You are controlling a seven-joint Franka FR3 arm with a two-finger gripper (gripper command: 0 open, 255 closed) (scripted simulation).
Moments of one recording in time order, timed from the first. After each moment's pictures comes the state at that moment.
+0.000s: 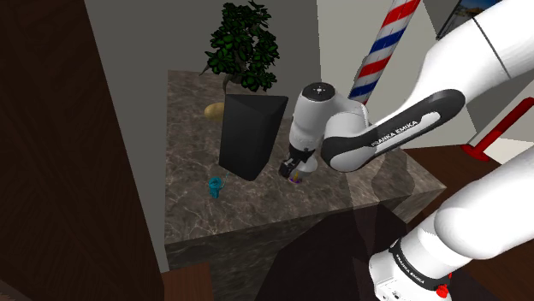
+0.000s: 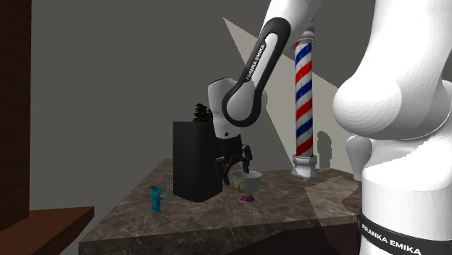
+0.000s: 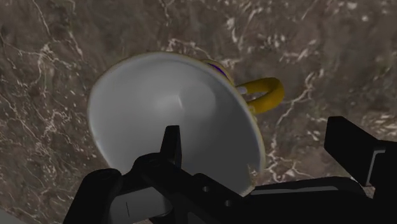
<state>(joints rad) -0.12 -0.13 0.40 -2.68 -0.48 2.56 0.55</state>
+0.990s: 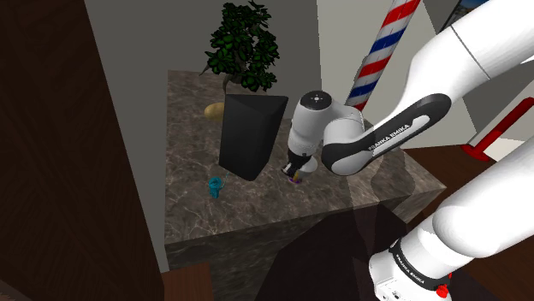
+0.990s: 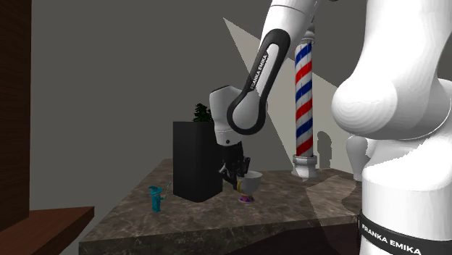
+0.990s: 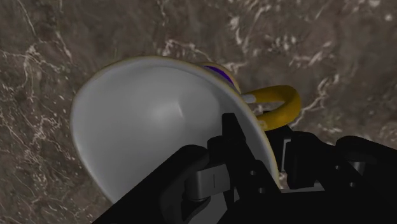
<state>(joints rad) -0.16 -0.06 0.40 -2.68 -0.59 2.61 0.62</state>
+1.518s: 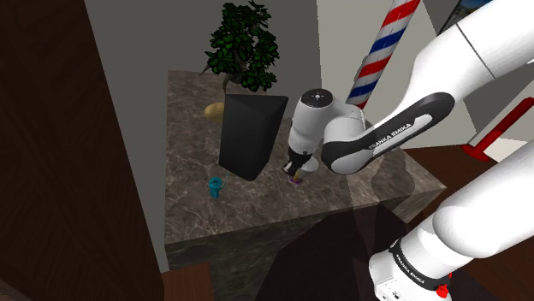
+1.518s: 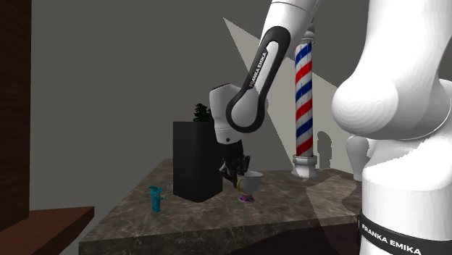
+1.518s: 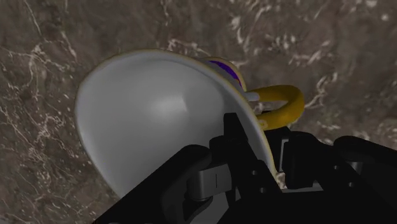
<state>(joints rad) -0.15 -0.08 0.40 -2.68 -0.56 2.60 0.60</state>
